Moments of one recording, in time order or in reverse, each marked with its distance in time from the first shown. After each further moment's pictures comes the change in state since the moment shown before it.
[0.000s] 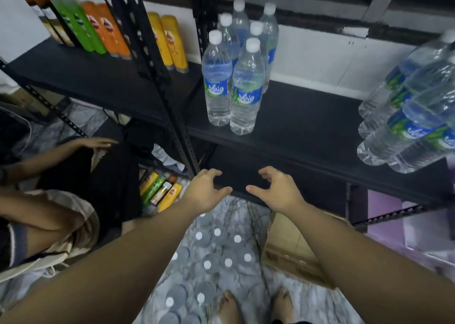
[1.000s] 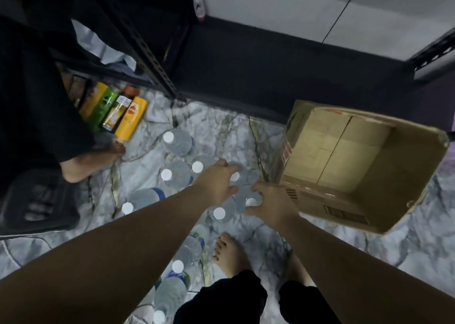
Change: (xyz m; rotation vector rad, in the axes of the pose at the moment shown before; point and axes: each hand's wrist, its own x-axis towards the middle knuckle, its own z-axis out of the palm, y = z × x) left_hand 0.116 -0.211 0.380 0.220 -0.498 0.054; right_hand 0.040 0.337 0.330 -0.108 -0.364 0.260
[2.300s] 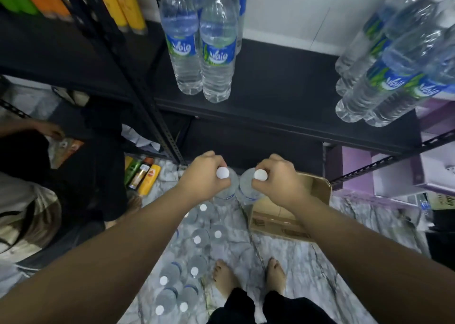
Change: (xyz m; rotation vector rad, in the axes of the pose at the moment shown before) left_hand -0.272 0.167 -0.281 -0.120 0.490 0.232; right_hand -0.260 -0.211 -0.276 0.026 0.510 -0.289
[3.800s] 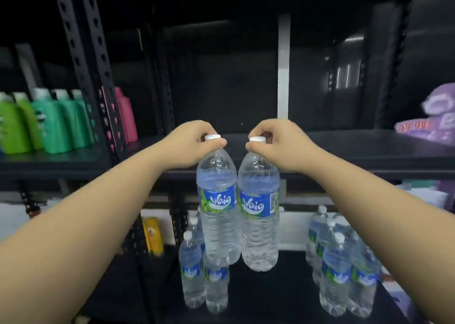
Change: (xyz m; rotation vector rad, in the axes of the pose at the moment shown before) left_hand -0.021 0.347 -0.454 0.315 0.553 0.602; right_hand -0.025 -0.321 -0.441 -0.039 0.630 -0.598
